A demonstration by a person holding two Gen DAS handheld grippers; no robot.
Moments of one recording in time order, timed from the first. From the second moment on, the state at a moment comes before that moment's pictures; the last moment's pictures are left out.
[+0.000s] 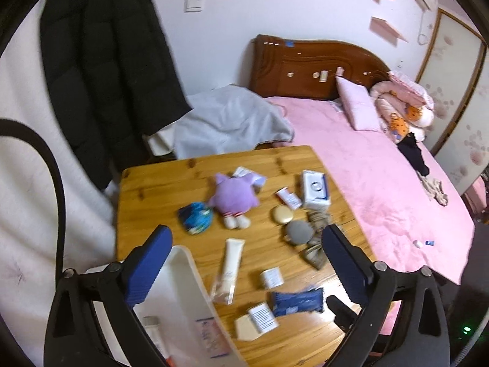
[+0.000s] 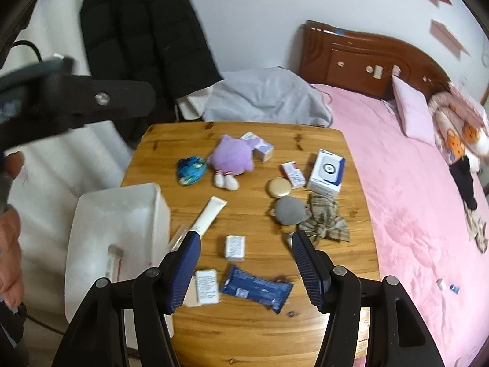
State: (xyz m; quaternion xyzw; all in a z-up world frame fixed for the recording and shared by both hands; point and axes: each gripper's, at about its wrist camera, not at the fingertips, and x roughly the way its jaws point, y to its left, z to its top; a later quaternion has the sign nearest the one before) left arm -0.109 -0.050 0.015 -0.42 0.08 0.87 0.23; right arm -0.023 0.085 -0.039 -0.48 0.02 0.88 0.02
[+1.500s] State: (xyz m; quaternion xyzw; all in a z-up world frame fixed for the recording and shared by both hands) left arm -0.217 0.133 -0.228 -0.67 0.08 0.72 0.16; right arm -0.120 0.281 -0.266 -0.61 0.29 0.73 0.01
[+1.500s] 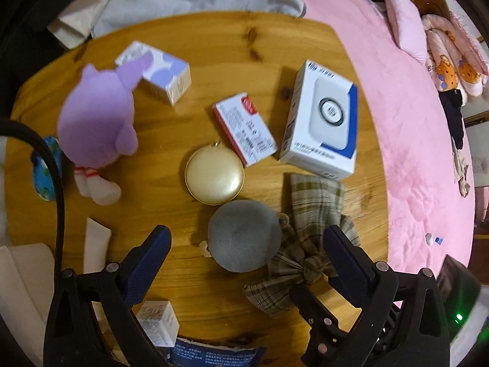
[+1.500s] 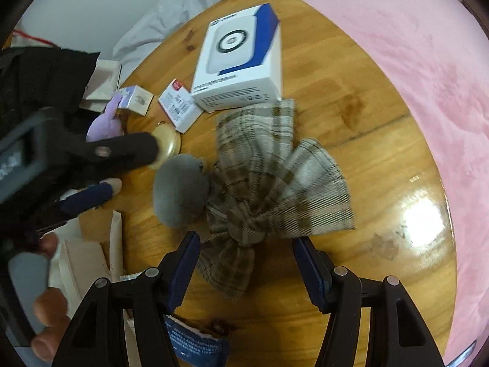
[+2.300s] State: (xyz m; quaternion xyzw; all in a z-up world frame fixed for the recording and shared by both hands) left arm -0.210 0.128 -0.278 -0.71 0.10 0.69 0.15; right arm -0.110 0.307 -0.269 -0.59 0.21 0.78 0.06
